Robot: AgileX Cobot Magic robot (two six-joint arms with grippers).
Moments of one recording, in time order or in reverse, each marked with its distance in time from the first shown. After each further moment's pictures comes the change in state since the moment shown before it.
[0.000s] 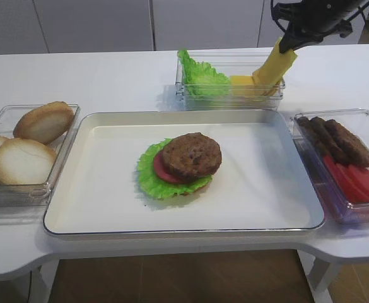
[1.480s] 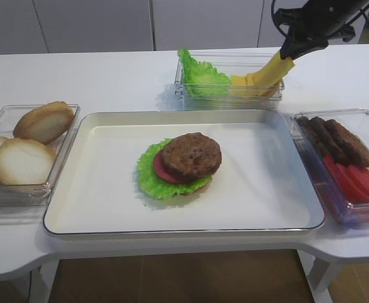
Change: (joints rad) left arm 0.000 0.000 0.000 0.000 0.000 0.000; right arm 0.000 0.000 0.000 -0.041 0.057 0.019
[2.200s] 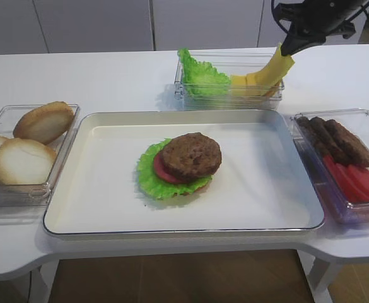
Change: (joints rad) left arm 0.000 0.000 0.000 0.000 0.000 0.000; right arm 0.000 -0.013 0.000 0.015 0.011 0.002
